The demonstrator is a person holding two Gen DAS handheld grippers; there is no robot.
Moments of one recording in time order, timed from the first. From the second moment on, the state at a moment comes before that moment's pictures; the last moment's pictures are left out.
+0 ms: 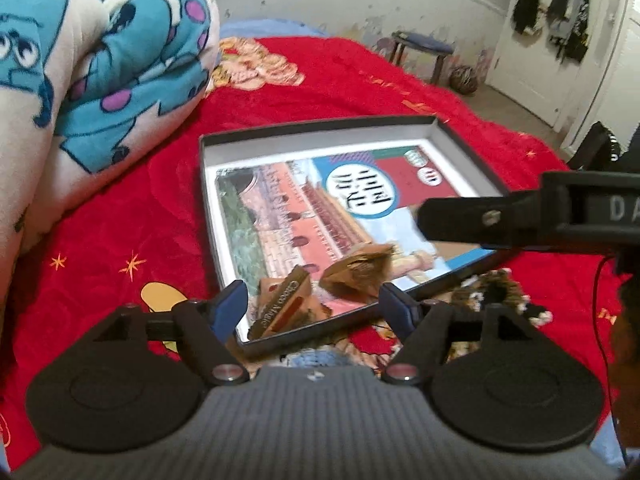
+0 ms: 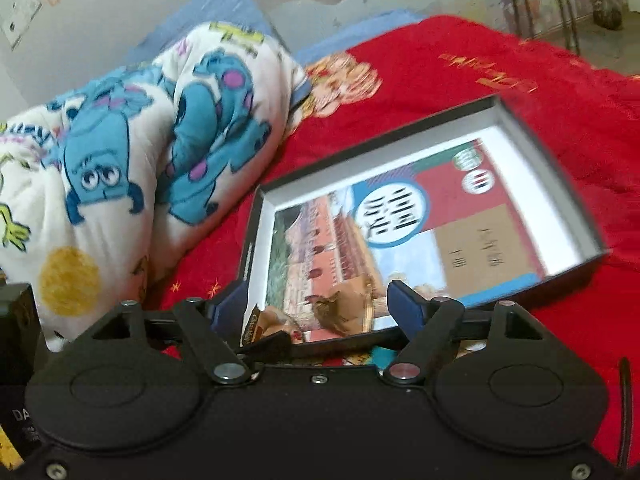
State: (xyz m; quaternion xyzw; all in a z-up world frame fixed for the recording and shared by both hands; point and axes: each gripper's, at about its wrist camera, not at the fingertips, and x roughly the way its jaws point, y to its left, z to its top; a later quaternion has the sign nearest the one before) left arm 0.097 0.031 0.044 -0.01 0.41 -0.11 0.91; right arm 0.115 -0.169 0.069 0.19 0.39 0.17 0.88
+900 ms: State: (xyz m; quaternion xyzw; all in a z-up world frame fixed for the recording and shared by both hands) left arm 0.011 -0.019 0.008 0.00 0.40 -0.14 0.90; right arm 0.024 -0.215 0.018 0.26 0.42 0.08 0.87
